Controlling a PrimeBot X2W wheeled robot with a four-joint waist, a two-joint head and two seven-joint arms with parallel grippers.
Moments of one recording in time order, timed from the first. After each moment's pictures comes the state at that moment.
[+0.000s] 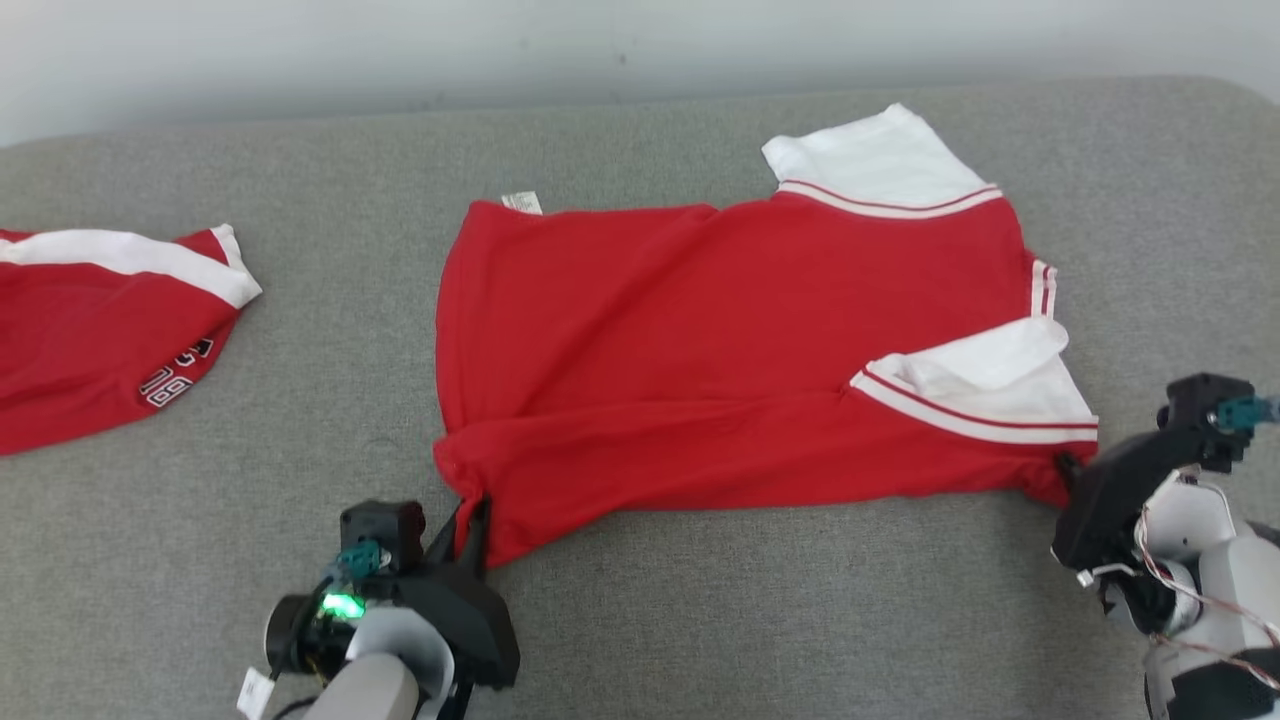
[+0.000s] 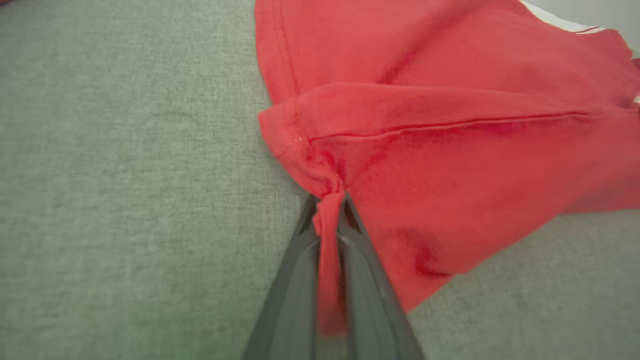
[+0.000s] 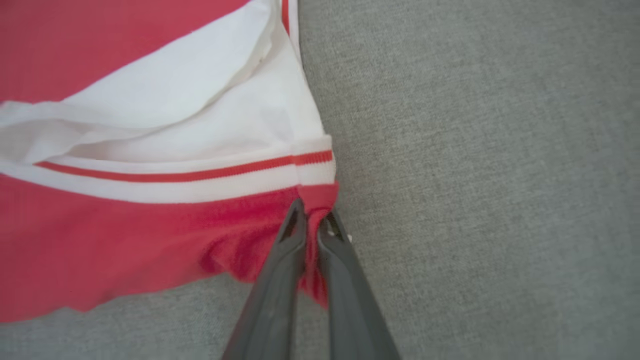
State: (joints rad) left arm -0.47 0.12 -0.50 0.70 -0.54 0.09 -0.15; right arm -0.49 -0.16 -0.21 0.58 0.21 0.13 0.53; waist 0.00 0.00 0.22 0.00
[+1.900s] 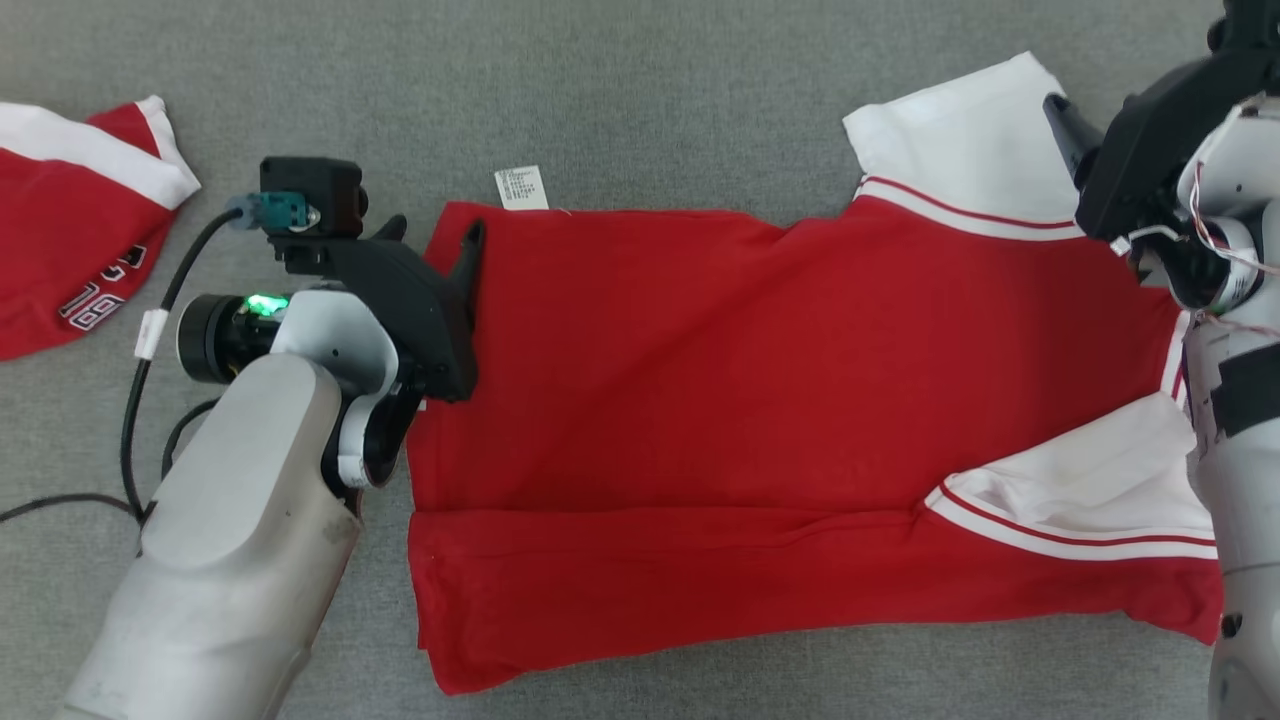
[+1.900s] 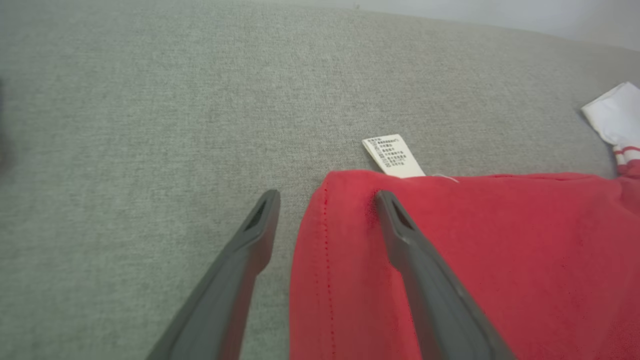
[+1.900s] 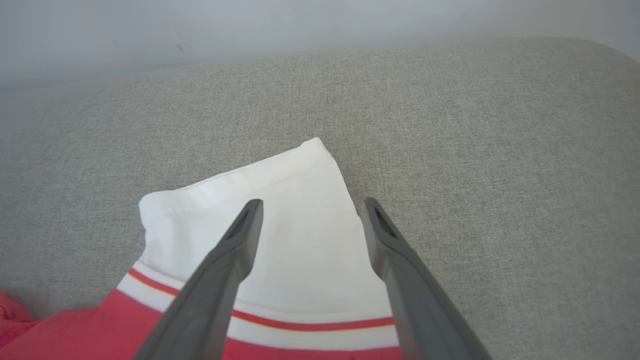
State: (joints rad) left arm -0.85 0.22 -0.47 0.51 -0.62 0.13 0.27; right arm -1.00 -0.23 -0.05 0.67 0.23 0.13 0.60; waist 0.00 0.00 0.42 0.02
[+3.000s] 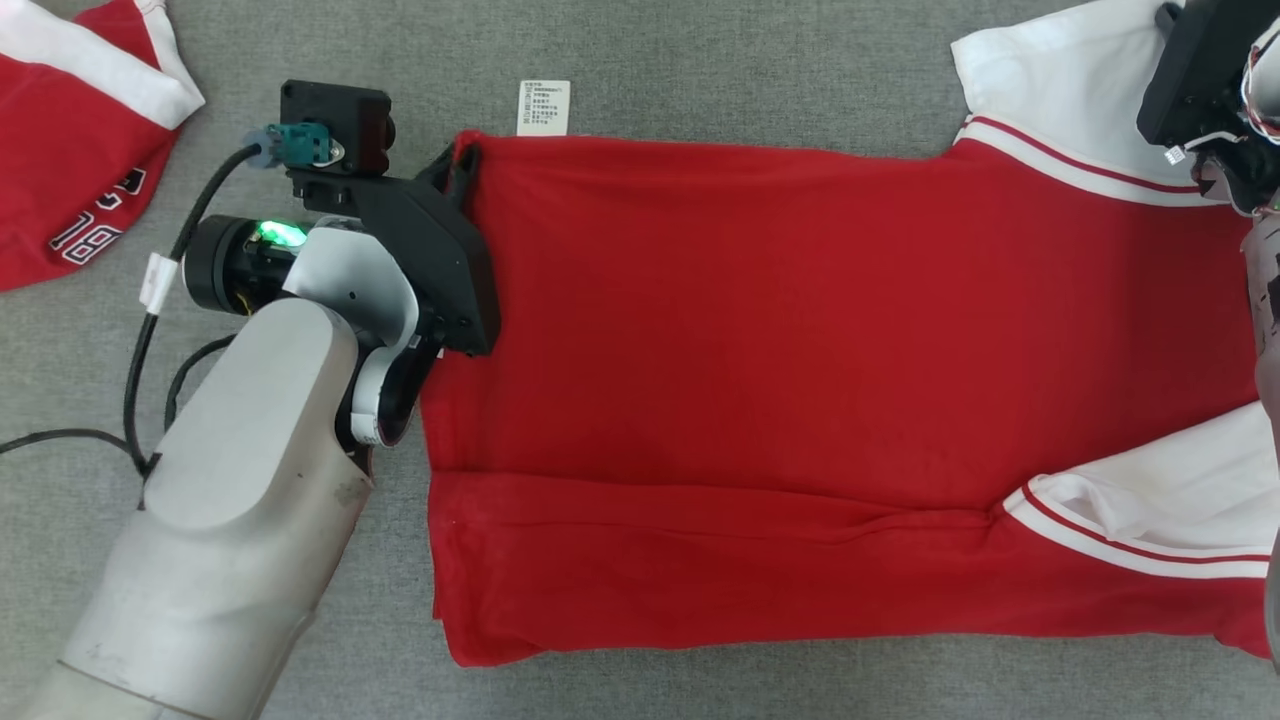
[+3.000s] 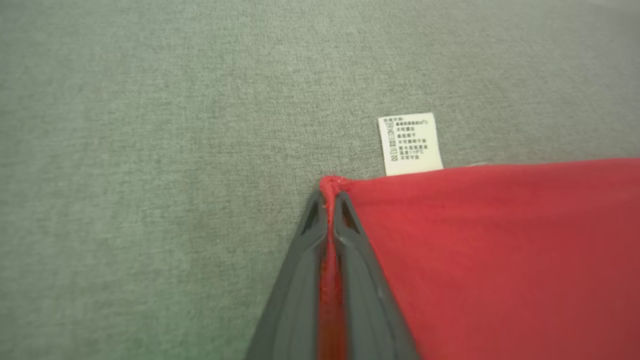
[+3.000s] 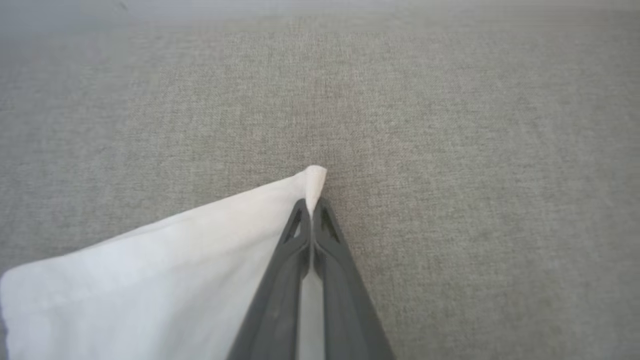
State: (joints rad) left arm -0.94 0.22 -0.53 0.50 -0.59 0.13 0.27; right arm -1.27 -0.28 -0.08 1.03 0.10 0.13 0.47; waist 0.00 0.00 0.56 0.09
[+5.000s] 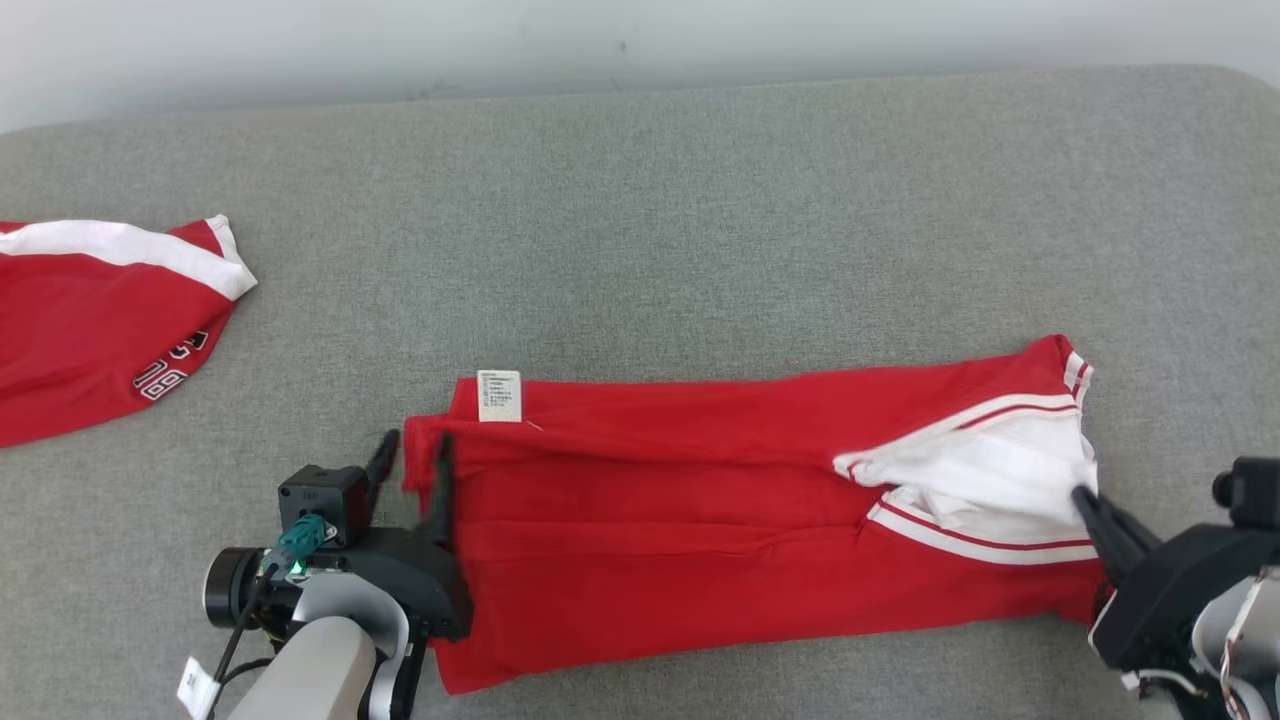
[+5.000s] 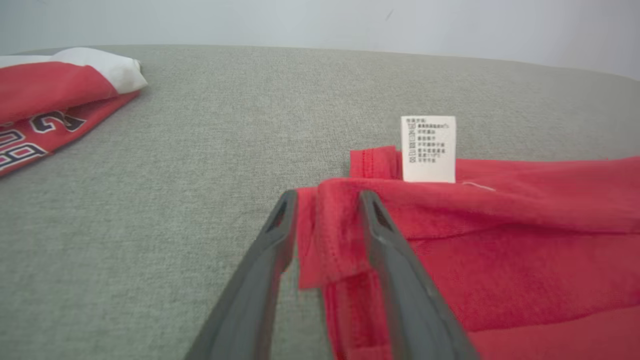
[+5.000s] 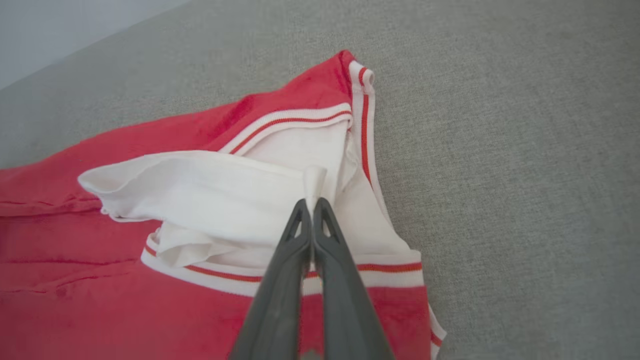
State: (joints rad) left arm -0.50 0.21 -0.50 0.62 -0.54 0.14 -0.26; right arm -0.13 -0.23 -0.13 0.04 0.48 0.13 0.51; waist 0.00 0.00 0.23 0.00
